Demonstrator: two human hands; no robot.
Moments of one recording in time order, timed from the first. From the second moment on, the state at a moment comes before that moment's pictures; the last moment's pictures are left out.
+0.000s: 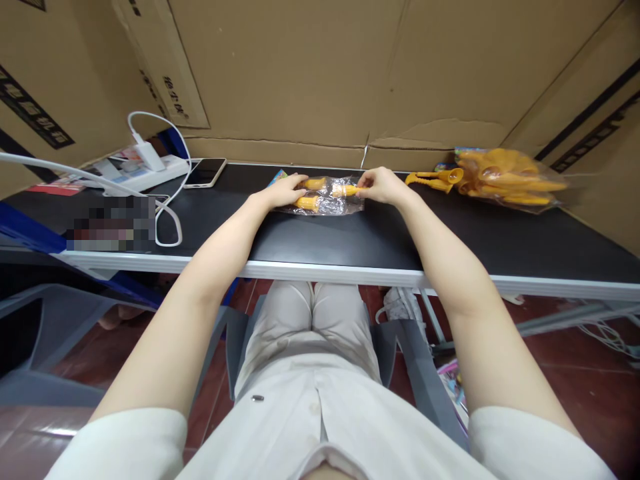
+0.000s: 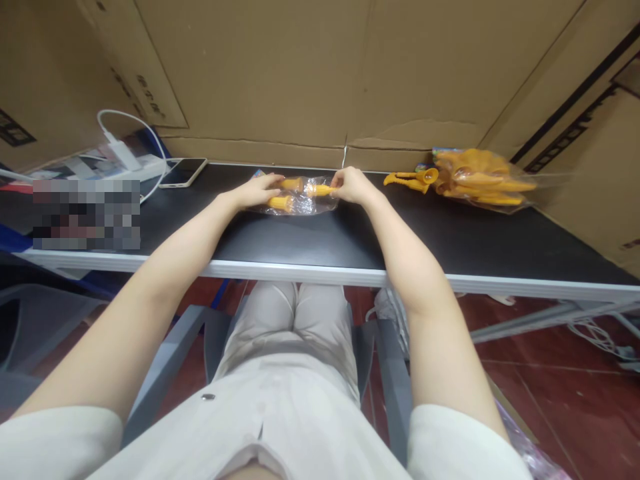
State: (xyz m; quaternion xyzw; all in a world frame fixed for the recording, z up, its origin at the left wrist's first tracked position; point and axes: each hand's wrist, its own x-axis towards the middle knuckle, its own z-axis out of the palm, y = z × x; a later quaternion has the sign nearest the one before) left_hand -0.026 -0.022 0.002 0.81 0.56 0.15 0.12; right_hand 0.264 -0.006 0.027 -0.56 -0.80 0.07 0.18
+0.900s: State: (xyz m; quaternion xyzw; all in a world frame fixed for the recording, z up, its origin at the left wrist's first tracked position) left_hand -0.014 -0.029 0.003 0.76 0.59 0.23 0.15; right_hand 0.236 -0.009 0.007 -0.61 -0.76 -0.02 0.21
